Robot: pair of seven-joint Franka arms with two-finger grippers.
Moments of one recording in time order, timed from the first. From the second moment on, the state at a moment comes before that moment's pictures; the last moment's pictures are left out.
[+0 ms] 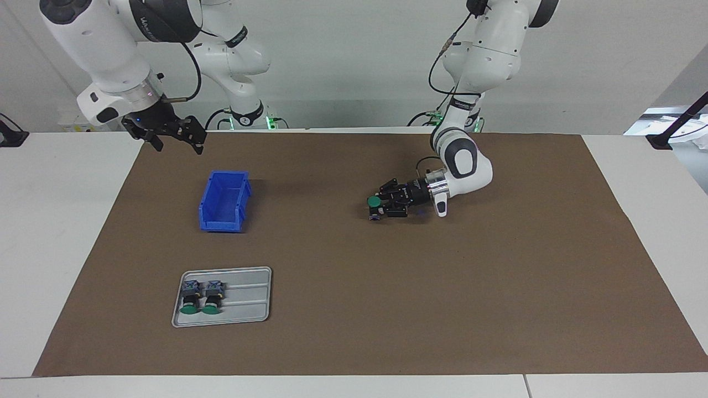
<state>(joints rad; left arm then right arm) -0.36 0.28 -0.14 -2.33 -1.89 2.11 -0.33 0.02 -0.04 -0.03 -1.66 0.02 1.49 0.12</state>
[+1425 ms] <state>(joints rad) -0.36 0.14 -0.14 -2.31 -1.77 2.33 -0.49 0.02 -0.04 -0.03 -1.66 0.02 1.49 0.12</state>
